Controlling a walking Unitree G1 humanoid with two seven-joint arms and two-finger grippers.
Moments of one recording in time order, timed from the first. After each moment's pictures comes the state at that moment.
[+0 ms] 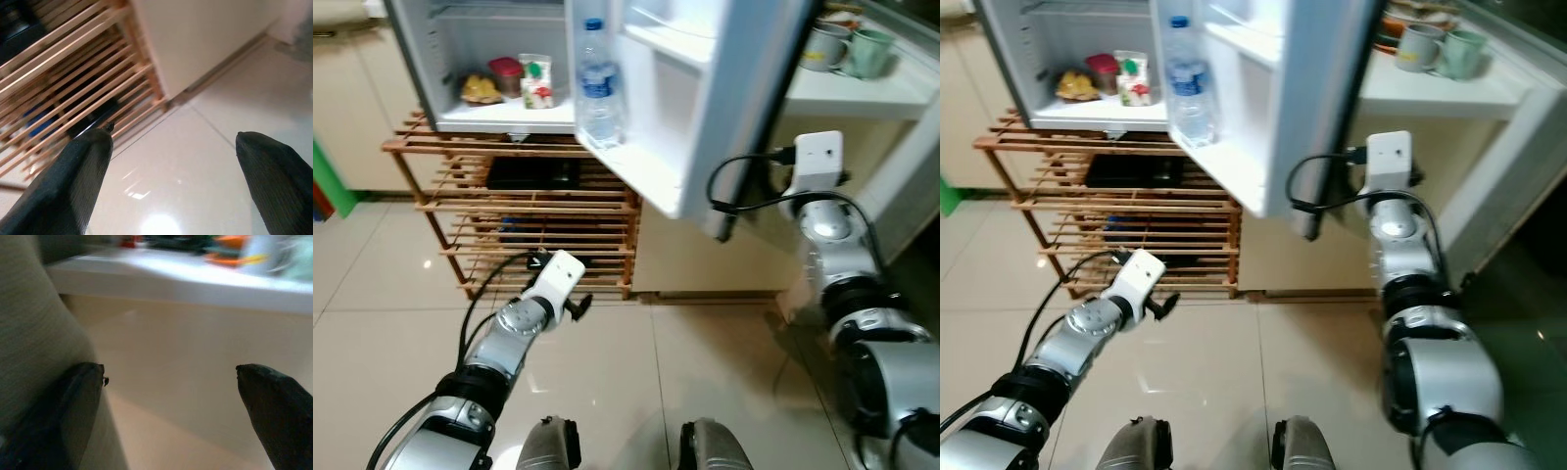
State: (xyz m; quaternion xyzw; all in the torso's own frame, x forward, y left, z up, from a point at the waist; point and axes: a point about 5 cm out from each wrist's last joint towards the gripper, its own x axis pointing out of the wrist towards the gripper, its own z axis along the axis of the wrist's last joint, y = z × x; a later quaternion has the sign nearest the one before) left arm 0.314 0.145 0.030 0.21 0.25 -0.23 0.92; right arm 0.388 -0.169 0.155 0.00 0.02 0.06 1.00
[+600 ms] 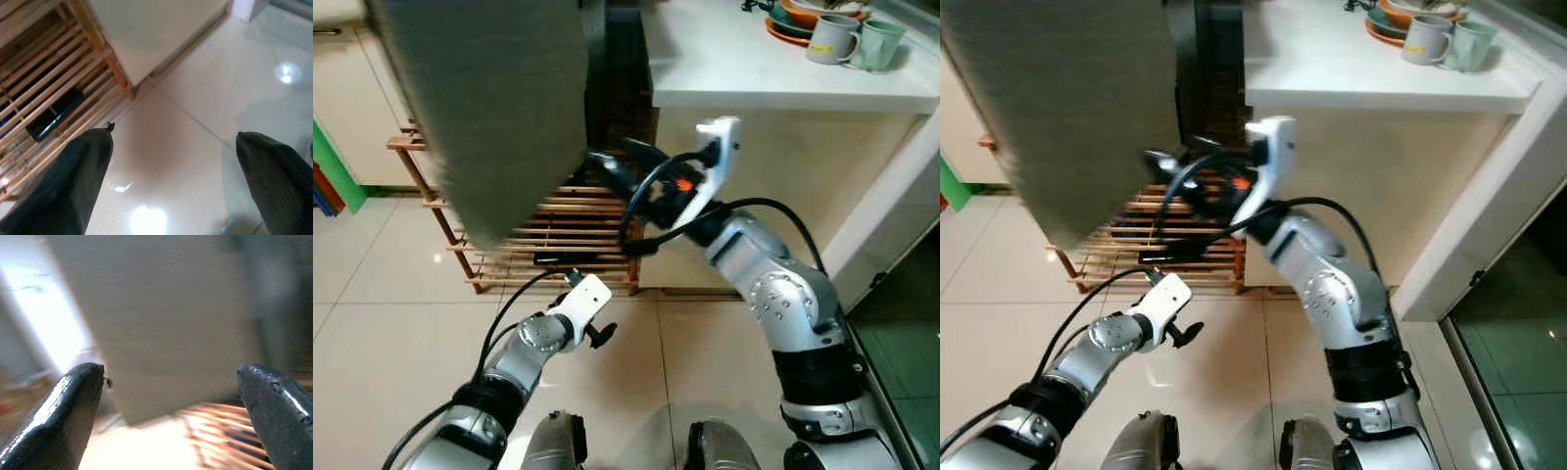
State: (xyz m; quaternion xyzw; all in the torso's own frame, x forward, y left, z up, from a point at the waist) left arm 0.295 0.117 0.013 0.21 0.25 -0.31 0.89; right arm 0.324 -0.092 0.211 0.20 -0.03 0.32 0.93
